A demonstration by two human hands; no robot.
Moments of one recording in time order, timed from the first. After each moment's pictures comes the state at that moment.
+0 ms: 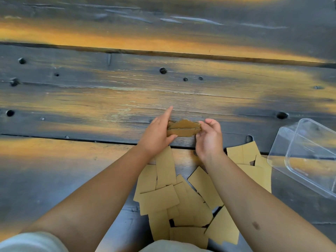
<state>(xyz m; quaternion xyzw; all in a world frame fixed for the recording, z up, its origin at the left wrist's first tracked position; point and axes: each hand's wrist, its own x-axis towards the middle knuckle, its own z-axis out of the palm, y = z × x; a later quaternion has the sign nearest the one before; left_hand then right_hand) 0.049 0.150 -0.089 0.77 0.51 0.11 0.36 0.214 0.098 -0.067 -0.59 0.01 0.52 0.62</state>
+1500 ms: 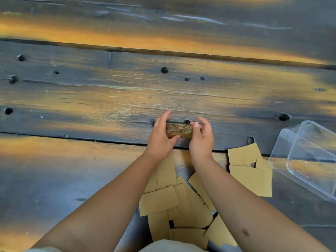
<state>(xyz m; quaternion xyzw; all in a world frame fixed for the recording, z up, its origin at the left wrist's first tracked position) 0.060 0.128 -0.088 0.62 0.55 0.24 0.50 0.184 0.095 -0.075 -0.77 -0.19 0.39 0.46</state>
